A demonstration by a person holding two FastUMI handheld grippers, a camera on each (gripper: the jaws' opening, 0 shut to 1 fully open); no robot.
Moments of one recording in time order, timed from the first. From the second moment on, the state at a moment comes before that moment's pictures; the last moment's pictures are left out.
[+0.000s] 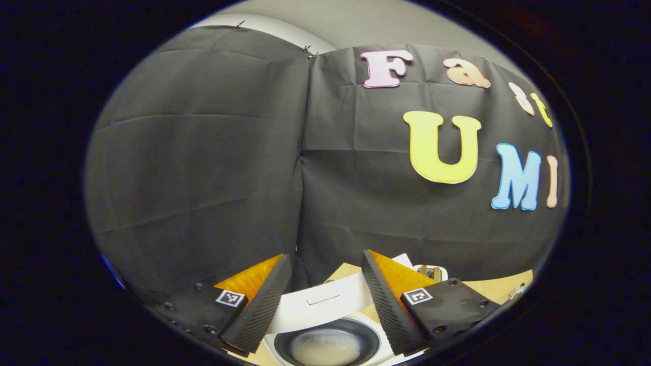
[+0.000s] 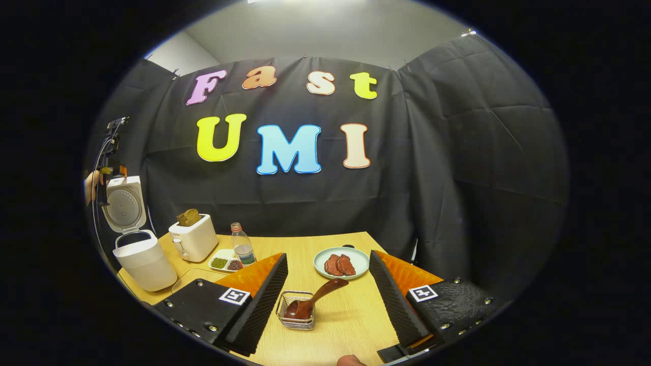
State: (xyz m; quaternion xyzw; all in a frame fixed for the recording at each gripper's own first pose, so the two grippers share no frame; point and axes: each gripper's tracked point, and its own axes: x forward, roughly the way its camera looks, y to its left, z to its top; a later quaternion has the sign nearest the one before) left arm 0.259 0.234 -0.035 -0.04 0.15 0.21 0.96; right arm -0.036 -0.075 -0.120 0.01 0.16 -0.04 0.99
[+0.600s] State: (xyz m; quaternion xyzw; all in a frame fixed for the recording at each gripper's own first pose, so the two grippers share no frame) left arm 0.216 0.152 -0.094 -0.02 0.19 0.20 0.96; right arm -0.018 -0.099 -0.133 0.02 0.17 0.00 0.99
